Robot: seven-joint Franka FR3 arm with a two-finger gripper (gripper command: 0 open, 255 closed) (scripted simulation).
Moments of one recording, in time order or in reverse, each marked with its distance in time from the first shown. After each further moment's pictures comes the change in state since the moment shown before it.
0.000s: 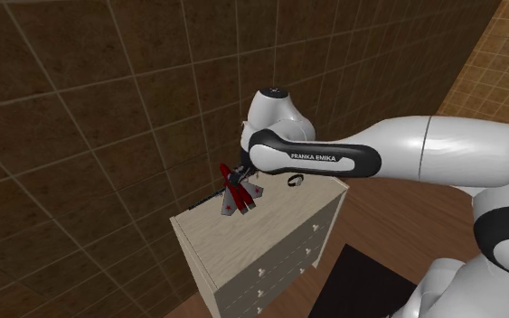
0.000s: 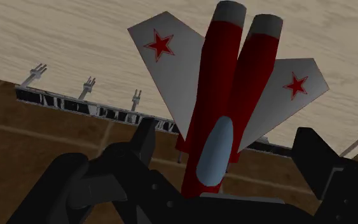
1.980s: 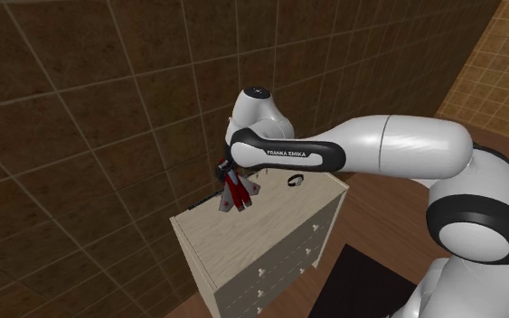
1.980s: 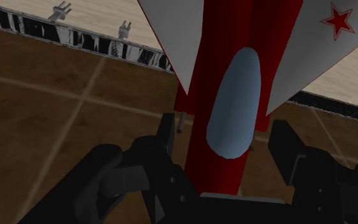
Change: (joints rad) arm 0.003 0.169 0.004 0.167 0.004 0.068 0.004
